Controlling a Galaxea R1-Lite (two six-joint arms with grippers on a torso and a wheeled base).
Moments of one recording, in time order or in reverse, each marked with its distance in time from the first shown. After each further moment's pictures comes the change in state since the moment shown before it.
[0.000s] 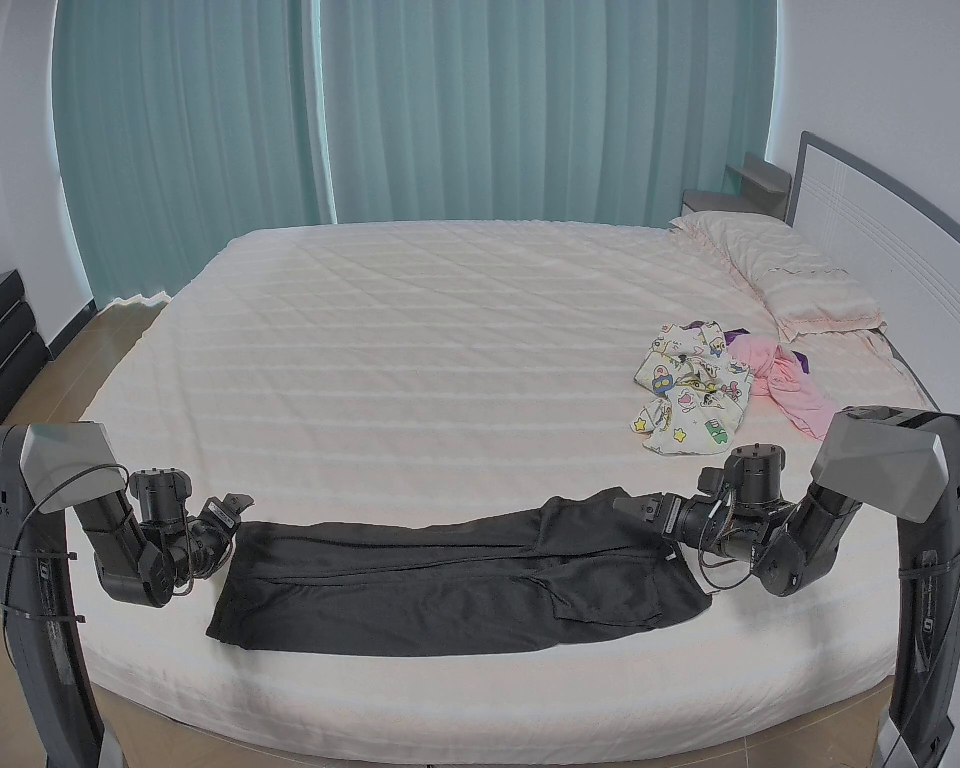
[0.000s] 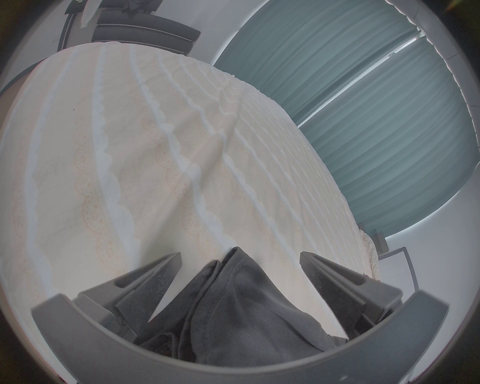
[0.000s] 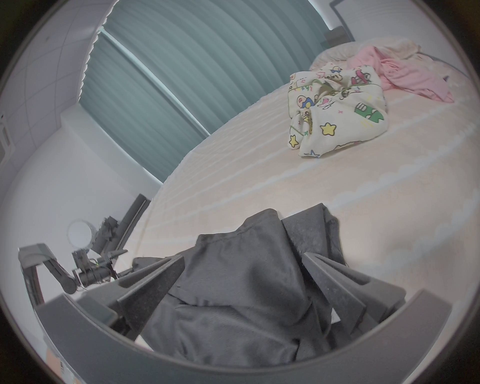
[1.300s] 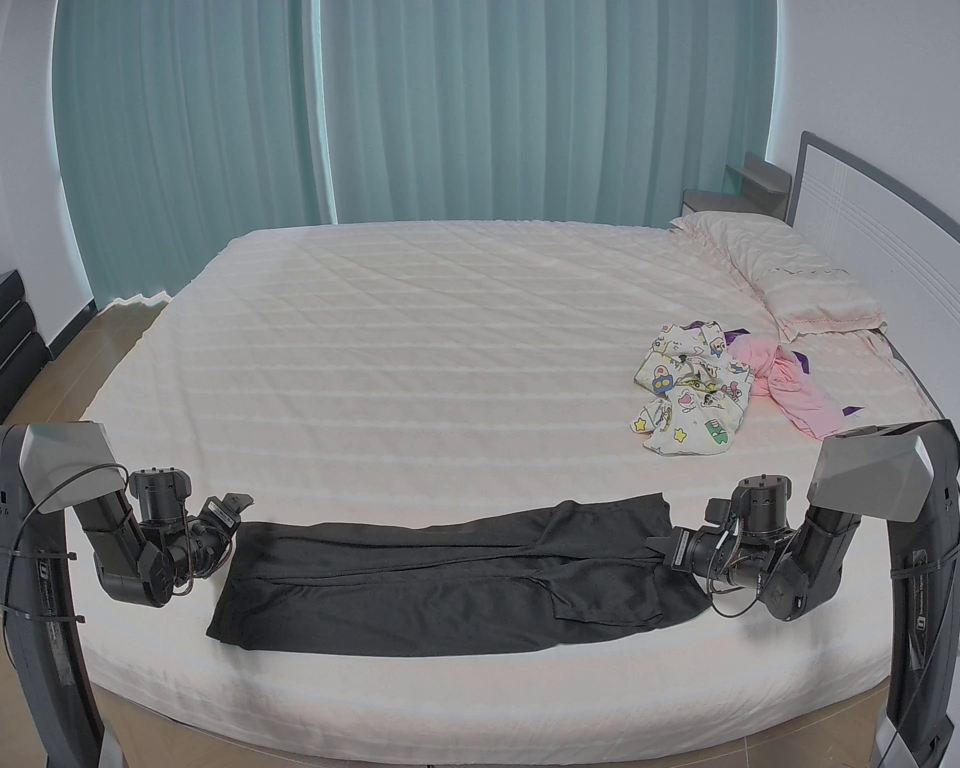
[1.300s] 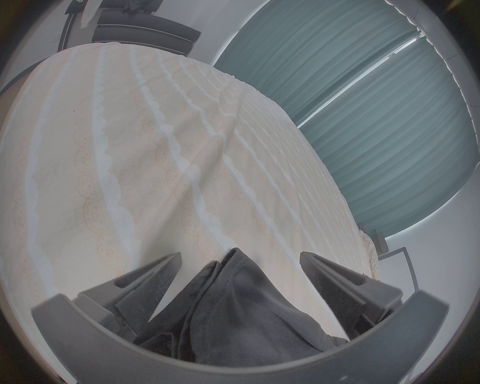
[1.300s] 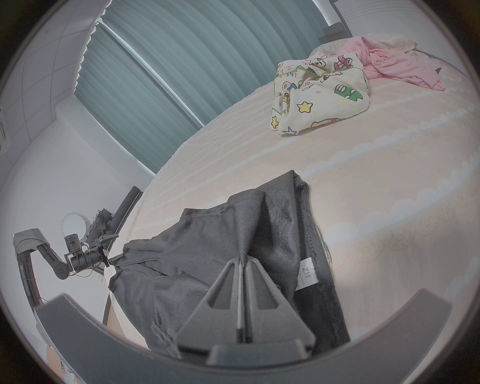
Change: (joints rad) left arm 0.001 -0.003 0.001 0.000 -0.001 0.000; right arm -0.028 0.060 0.108 -0.101 0.013 -0.064
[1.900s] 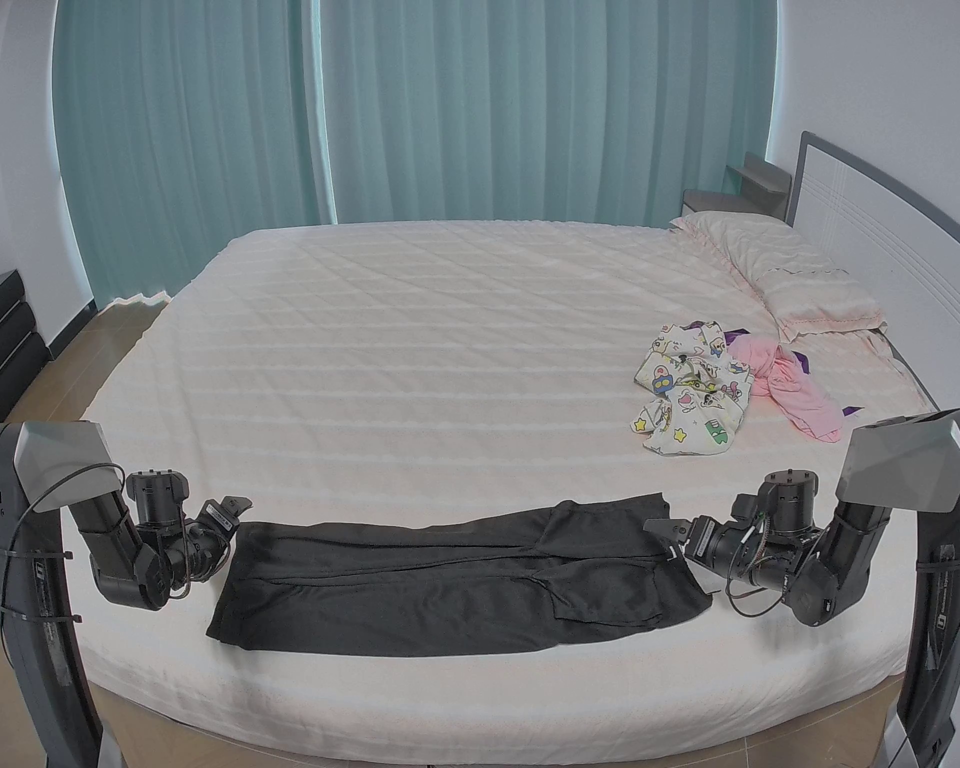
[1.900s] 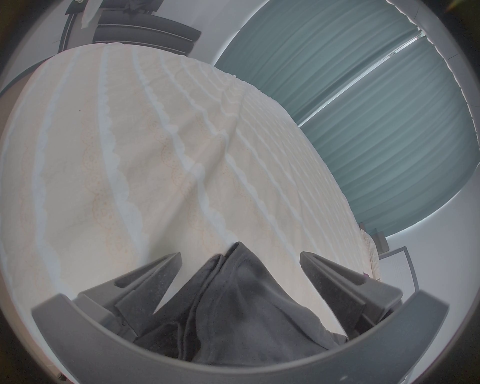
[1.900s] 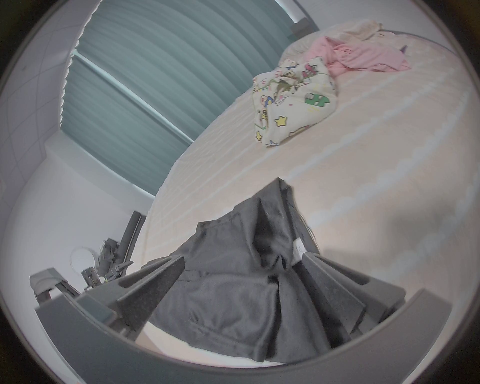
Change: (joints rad) left arm 0.000 -0.021 0.034 -0.002 0.000 0.001; right arm -0.011 -0.121 0.147 -0.055 -0.020 0.177
